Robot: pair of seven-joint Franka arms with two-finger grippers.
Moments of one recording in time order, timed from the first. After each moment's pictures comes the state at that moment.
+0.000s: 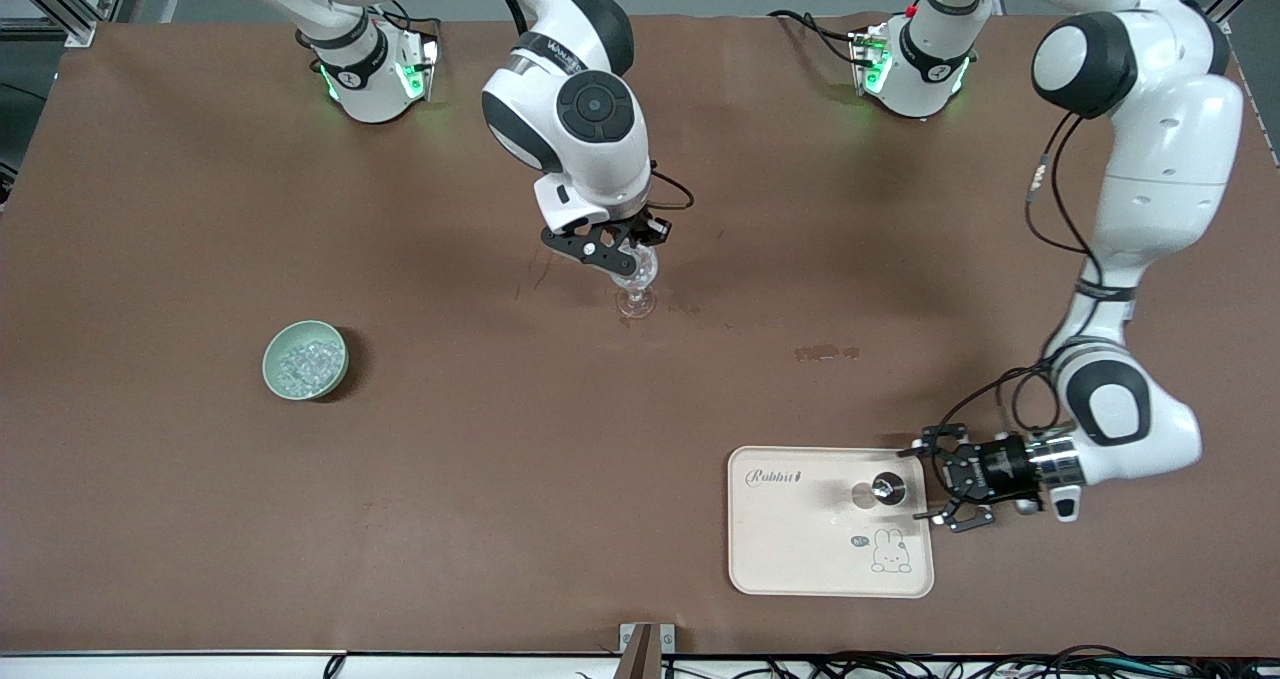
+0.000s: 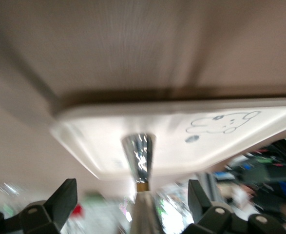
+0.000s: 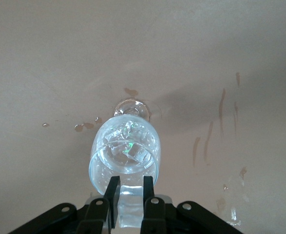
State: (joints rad) left arm 0.25 1.03 -0.26 -1.21 -0.81 2.03 -0.92; right arm 0.36 0.53 0.57 -1.52 -0.16 1.92 1.33
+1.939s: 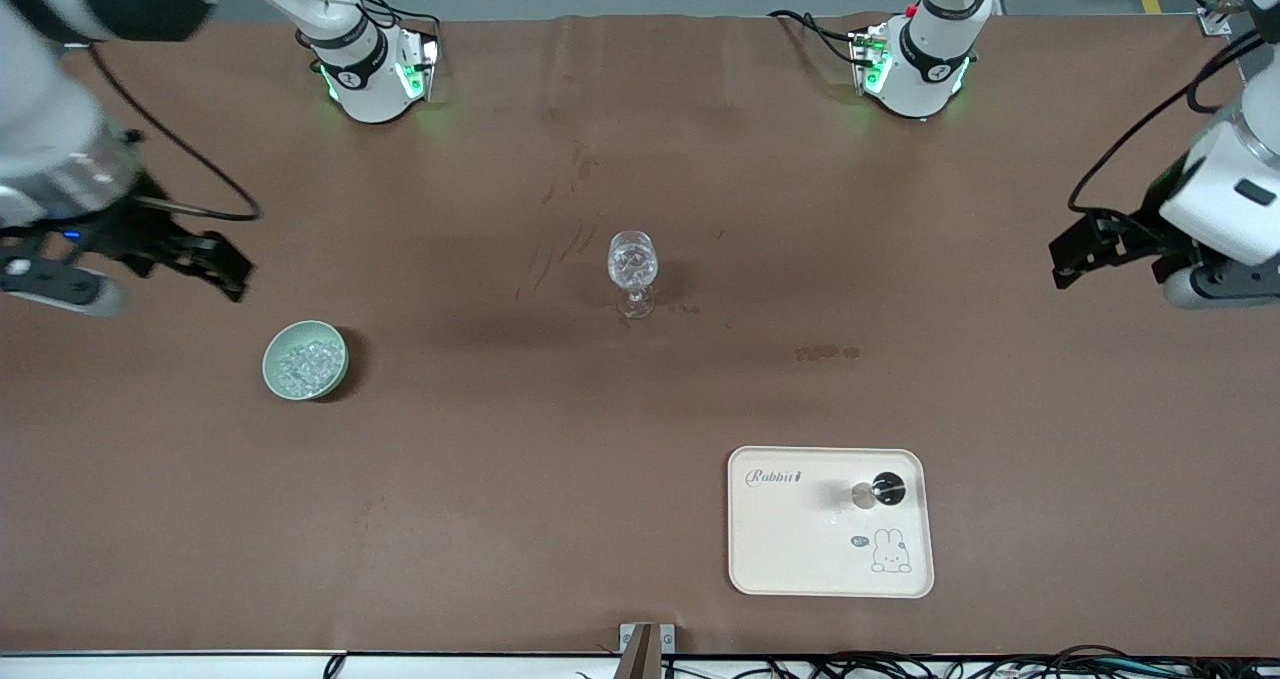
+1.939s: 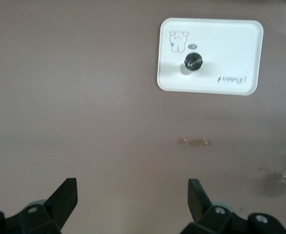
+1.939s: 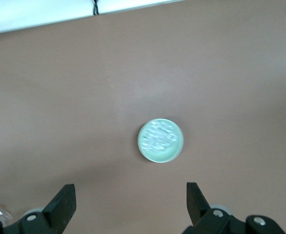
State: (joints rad) left arm -0.01 0.16 -0.21 -1.32 0.11 1.51 -0.22; right arm 0.13 0.15 0.00 -1.34 -0.13 1.53 0.33
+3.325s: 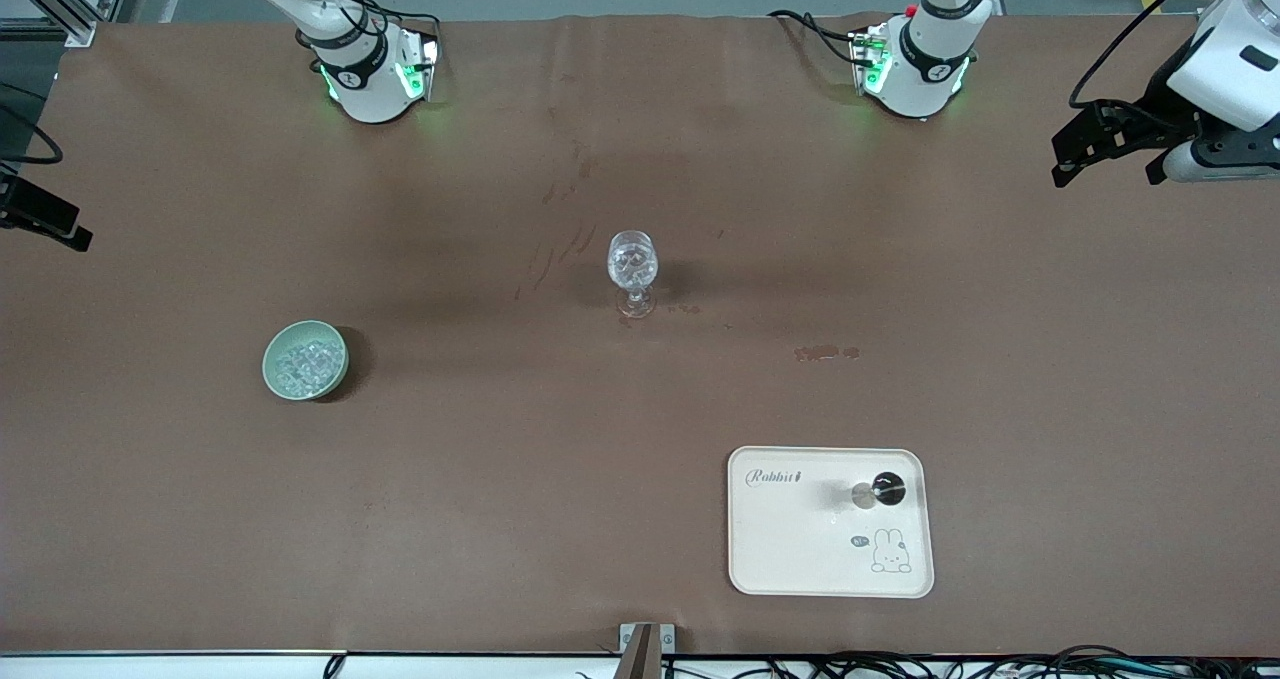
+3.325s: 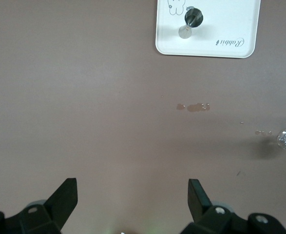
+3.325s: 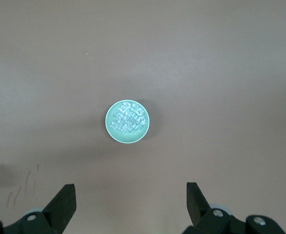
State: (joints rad) left arm -0.12 -0.12 -0.03 -1.64 0.01 1.55 -0.15; right arm -0.02 0.09 -0.08 -1.38 -0.01 1.47 -0.01
